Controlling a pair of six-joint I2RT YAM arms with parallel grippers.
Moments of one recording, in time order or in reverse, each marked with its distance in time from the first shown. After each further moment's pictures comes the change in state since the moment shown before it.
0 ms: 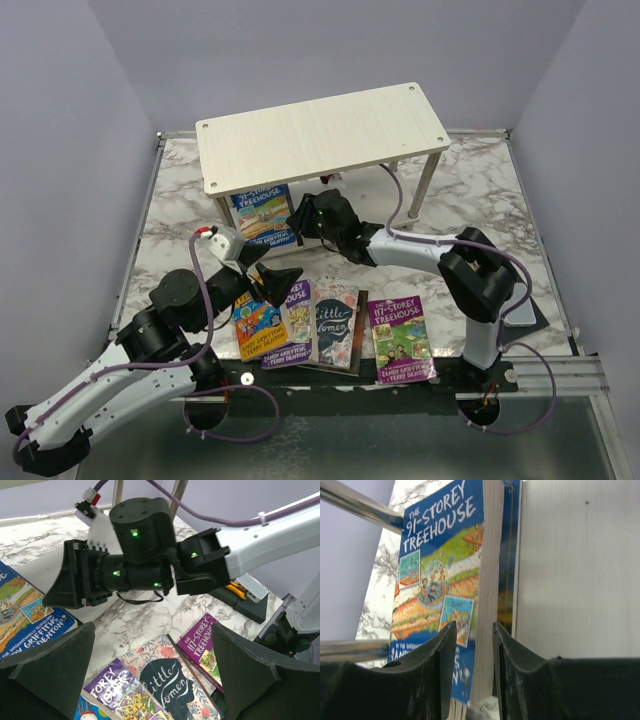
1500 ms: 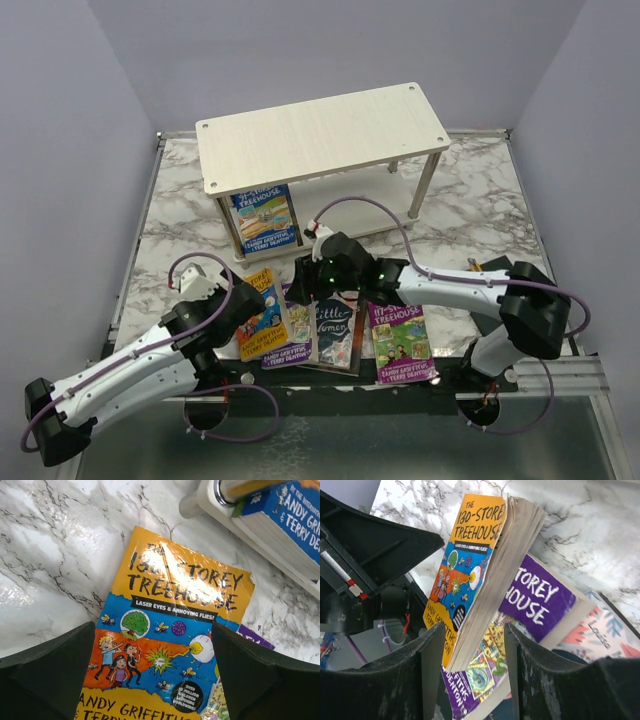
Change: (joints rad) left arm 0.001 0.202 -0.166 -0.769 -0.547 -1.324; right arm 0.211 -0.420 -0.323 -0.251 -0.313 -0.087
